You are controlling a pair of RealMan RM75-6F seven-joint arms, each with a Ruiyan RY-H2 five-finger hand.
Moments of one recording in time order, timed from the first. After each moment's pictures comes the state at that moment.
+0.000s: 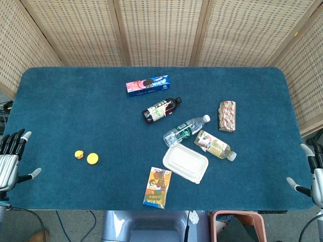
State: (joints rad) left arm -0.17 -1.13 -0.01 -1.65 1.44 1.51 0.08; right arm 0.01 -1.11 0.12 -1.57 -1.47 1.60 0.03
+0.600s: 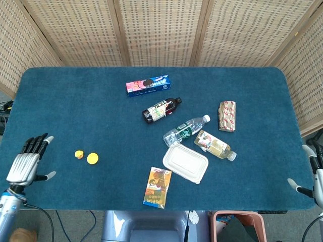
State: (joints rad) left arm -0.26 -1.20 -0.03 -1.58 1.37 1.24 0.07; right arm 0.01 -1.09 0.12 -1.59 -1.45 1.57 0.07
